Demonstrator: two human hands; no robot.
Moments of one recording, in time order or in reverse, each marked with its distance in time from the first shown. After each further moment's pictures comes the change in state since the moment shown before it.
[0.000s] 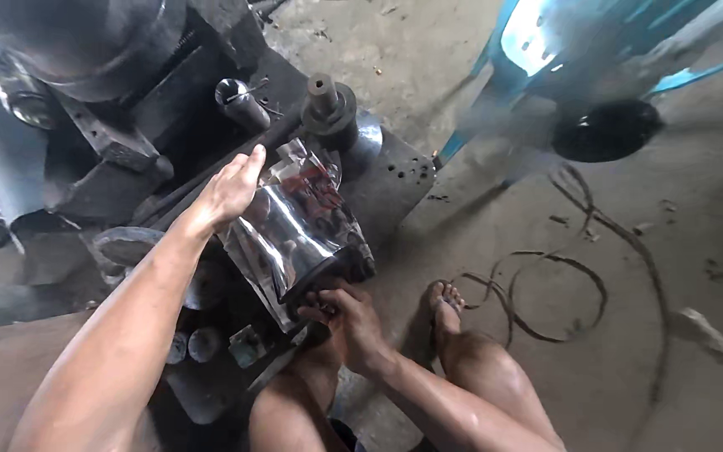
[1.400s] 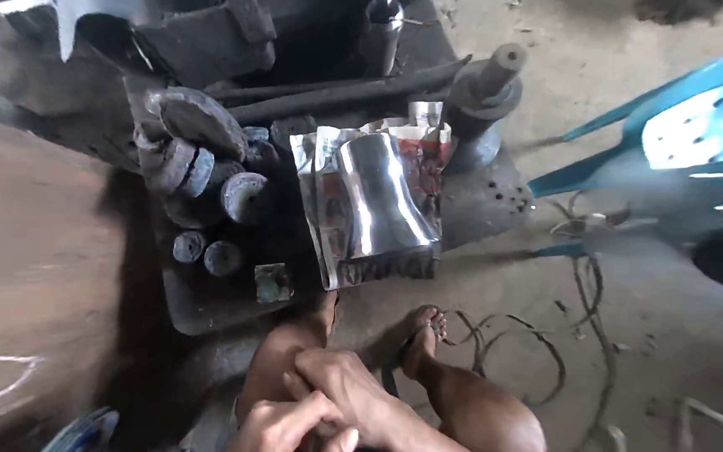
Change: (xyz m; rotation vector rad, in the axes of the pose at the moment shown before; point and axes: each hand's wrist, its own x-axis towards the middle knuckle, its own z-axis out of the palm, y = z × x) left_hand -0.334 -0.058 0.133 -0.606 0.127 0.248; right_hand -0.055 0.049 -0.025 -1.529 -1.043 -0.210
